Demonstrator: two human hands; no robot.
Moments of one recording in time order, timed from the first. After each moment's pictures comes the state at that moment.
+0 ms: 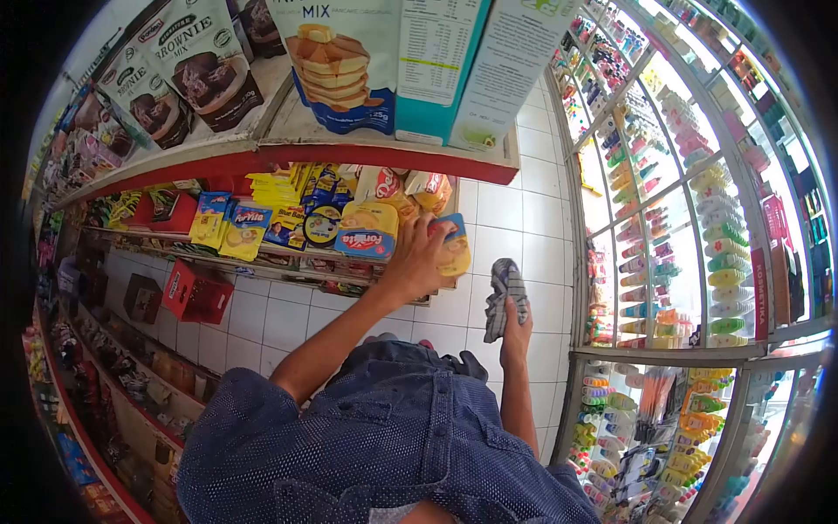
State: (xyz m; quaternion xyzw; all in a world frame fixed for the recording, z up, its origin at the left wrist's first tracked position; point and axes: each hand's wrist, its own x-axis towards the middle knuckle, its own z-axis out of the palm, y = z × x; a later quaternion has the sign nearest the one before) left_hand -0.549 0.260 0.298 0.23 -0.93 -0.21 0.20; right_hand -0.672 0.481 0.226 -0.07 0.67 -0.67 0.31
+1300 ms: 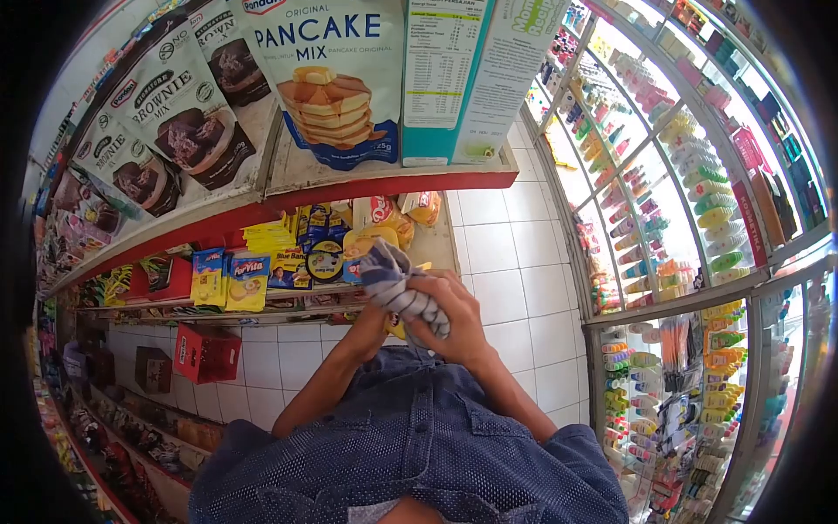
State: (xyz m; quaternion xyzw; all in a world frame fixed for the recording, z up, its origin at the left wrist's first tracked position) left_hand -0.448 0.252 0.327 0.23 -0.46 -0.85 0.11; right_hand -0.574 0.374 0.377 -0.51 0.66 -0.55 0.03
